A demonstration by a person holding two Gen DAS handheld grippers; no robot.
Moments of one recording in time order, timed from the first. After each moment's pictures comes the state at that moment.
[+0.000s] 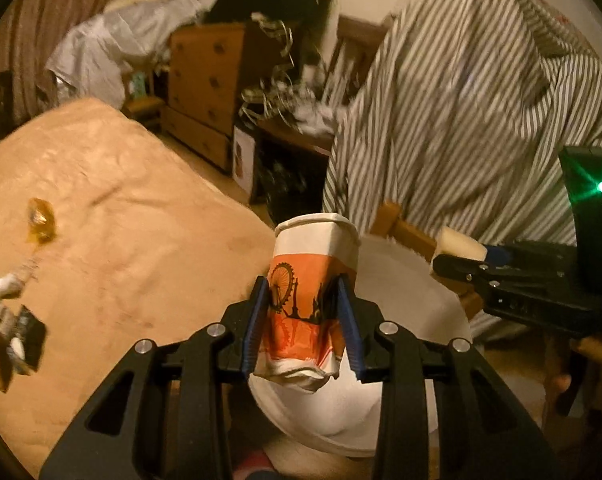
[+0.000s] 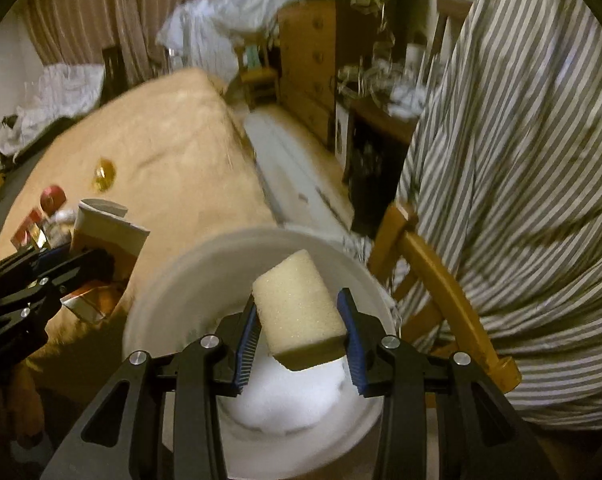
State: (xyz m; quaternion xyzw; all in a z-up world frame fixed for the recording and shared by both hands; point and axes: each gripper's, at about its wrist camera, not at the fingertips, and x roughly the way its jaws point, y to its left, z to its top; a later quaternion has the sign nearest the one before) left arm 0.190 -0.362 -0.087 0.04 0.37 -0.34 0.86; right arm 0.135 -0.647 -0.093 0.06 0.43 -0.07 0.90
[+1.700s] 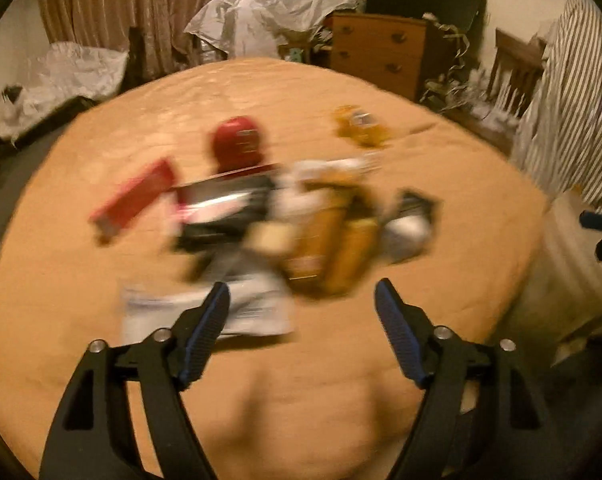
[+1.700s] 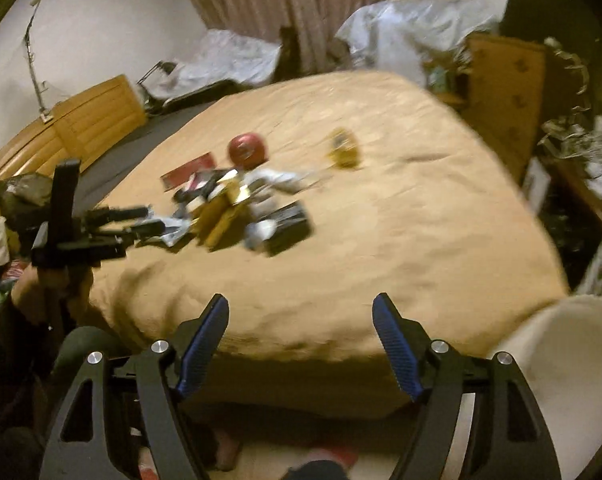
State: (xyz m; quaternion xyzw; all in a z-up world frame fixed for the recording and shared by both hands) left arm 0.228 0.043 -0.124 0.06 0.39 -0.12 0.91; right arm 0.185 -0.302 -0.124 0.01 0.38 0.23 0.90
